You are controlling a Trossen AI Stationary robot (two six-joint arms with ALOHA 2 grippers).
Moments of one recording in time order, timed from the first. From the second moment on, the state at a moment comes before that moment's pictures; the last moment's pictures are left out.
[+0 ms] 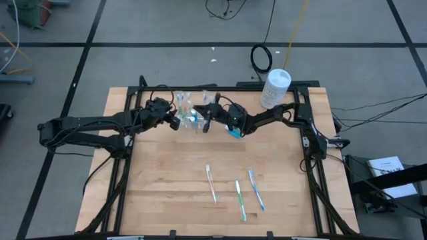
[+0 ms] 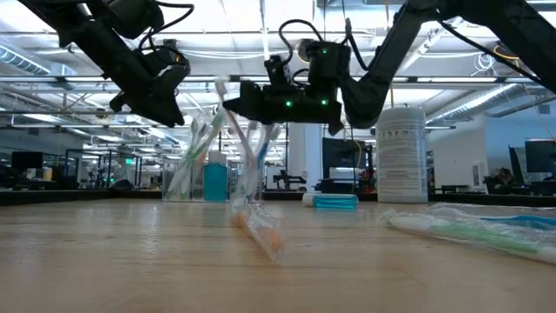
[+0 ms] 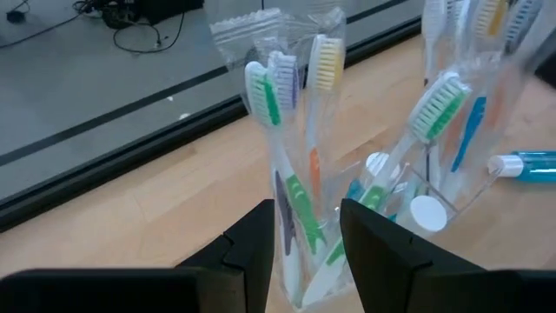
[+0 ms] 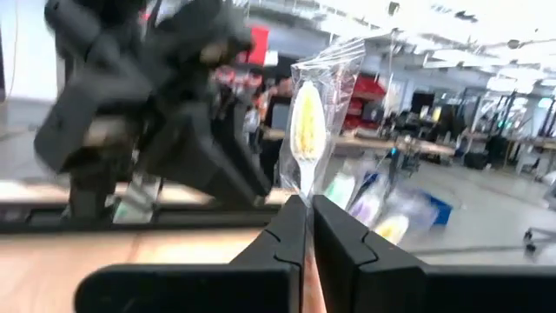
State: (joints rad) left arm 0.30 1.00 0.58 -0.23 -0.49 -0.40; right arm -0.26 2.14 1.12 1.21 0.03 -0.15
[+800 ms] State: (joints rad) left arm 0.30 1.00 0.58 -0.24 -0.45 -0.41; right arm -0.11 2.14 0.99 1.26 0.65 -0.31
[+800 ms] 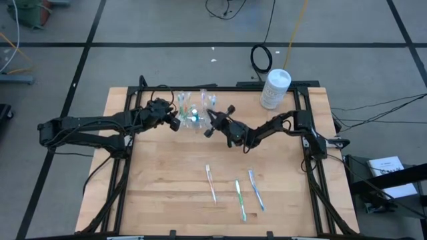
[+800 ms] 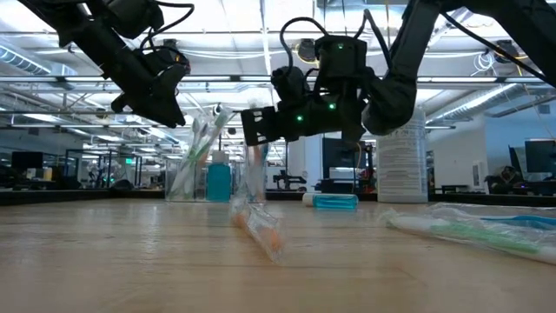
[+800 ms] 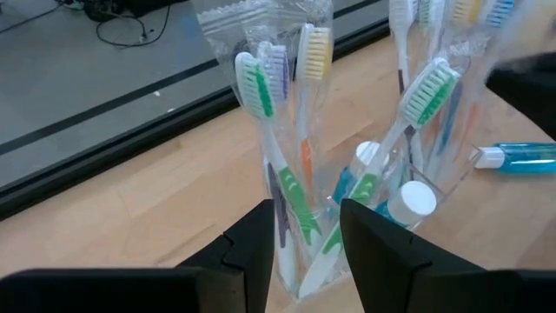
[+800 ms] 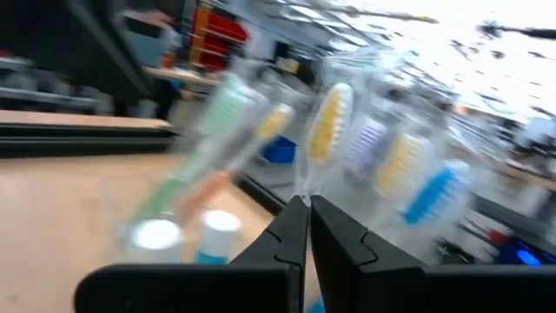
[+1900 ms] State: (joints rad) left arm 0.18 1.00 0.58 -0.22 -0.09 -0.52; right arm -0.04 1.83 0.99 0.43 0.76 -0.15
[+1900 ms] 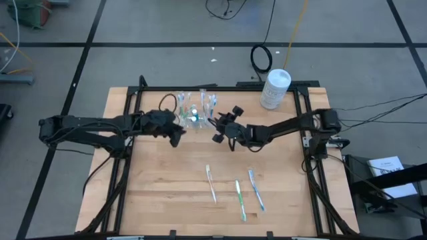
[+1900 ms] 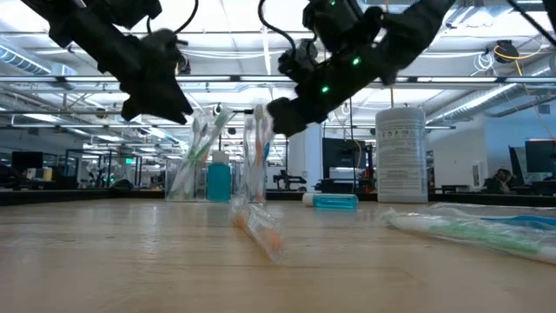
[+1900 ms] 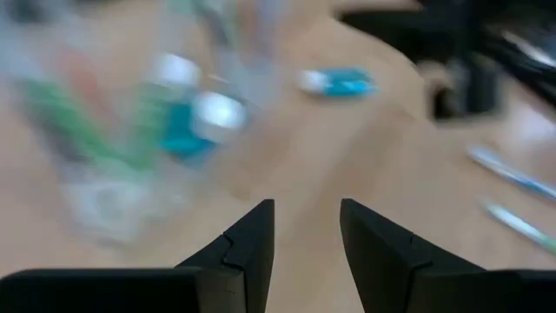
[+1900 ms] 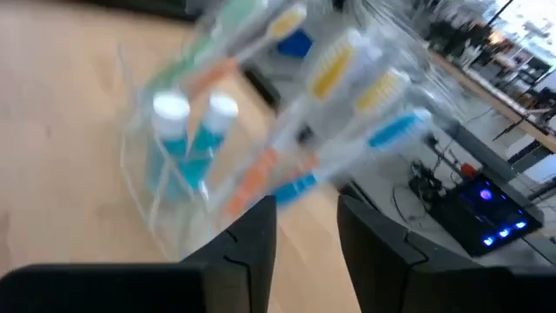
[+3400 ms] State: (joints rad) left arm -0.26 1.87 0.98 -0.12 -0.03 -1.31; right arm 0.05 1.51 0.99 -0.35 0.76 0.05
